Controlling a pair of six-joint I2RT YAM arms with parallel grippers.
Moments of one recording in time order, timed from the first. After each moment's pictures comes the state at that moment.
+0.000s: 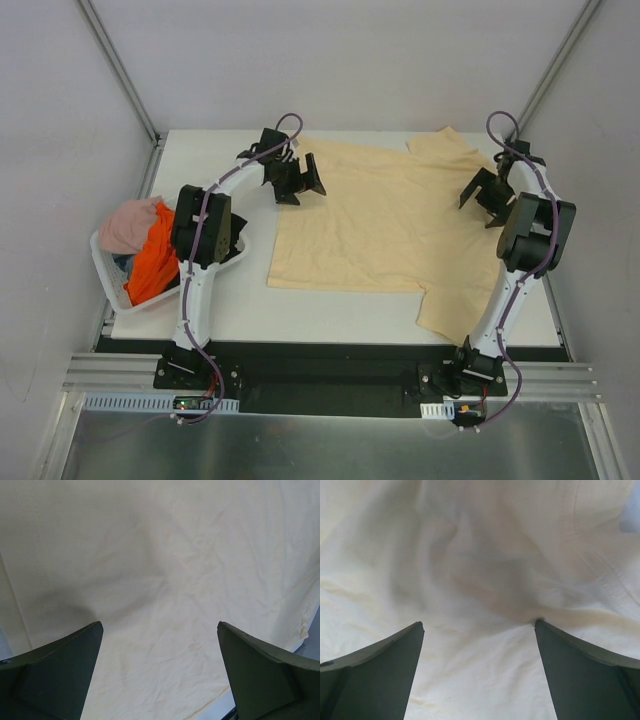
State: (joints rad) left arm -0.31 2.27 1.81 -0.49 0.49 -0.55; right arm -0.26 2.20 1.78 -0.86 -0.05 0.39
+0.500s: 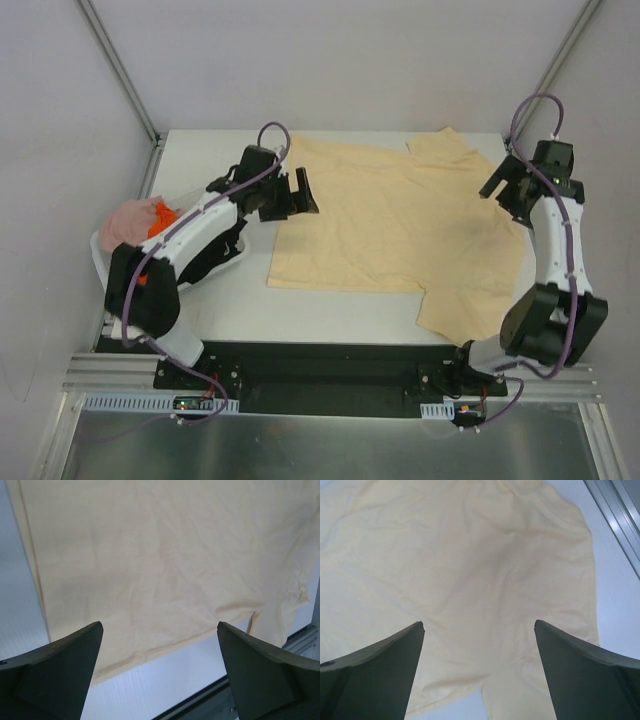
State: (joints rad) left arm -0.40 1.67 1.33 -0.48 0.28 -0.56; right arm -0.26 1.53 1.42 -0.81 0.01 0.37
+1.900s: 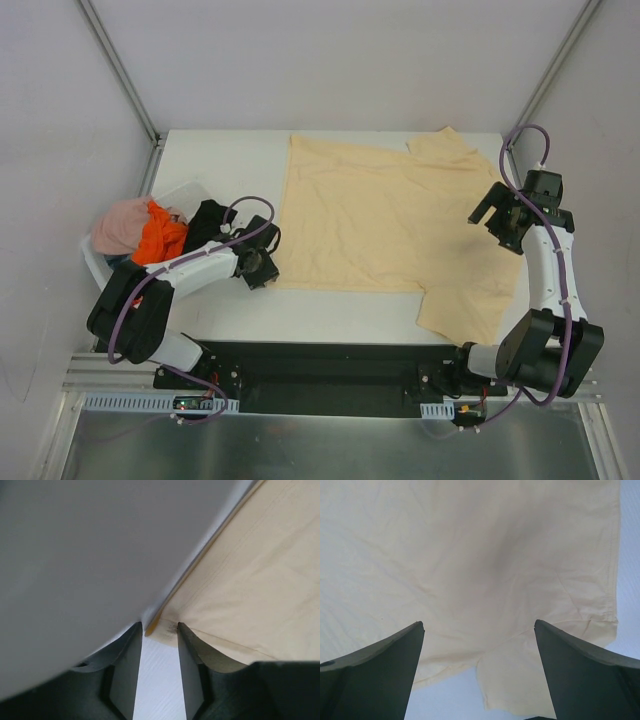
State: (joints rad) left arm -0.54 1.45 0.76 -0.55 -0.13 -1.04; right arm -0.26 1.29 1.11 -0.75 -0.07 0.37
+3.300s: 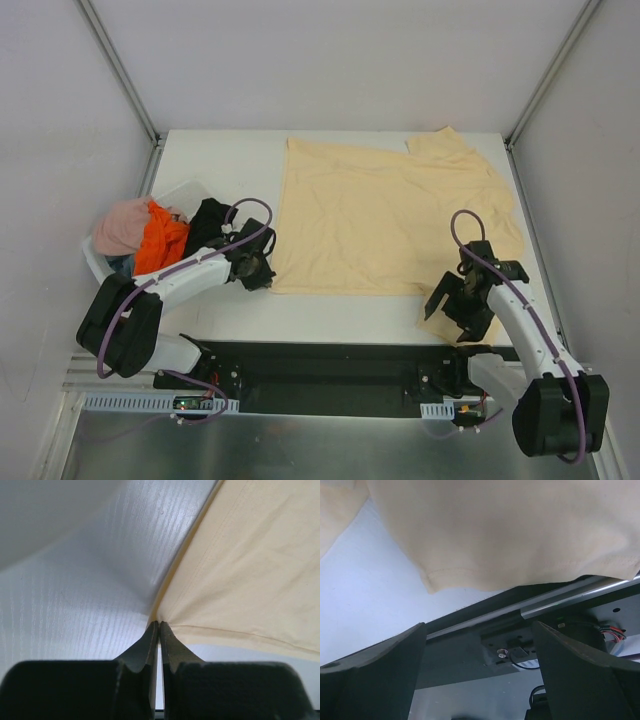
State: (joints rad) left arm -0.54 1.37 0.71 -0.54 -0.09 -0.95; right arm 0.10 0.96 0.64 -1.17 -0.04 0.67
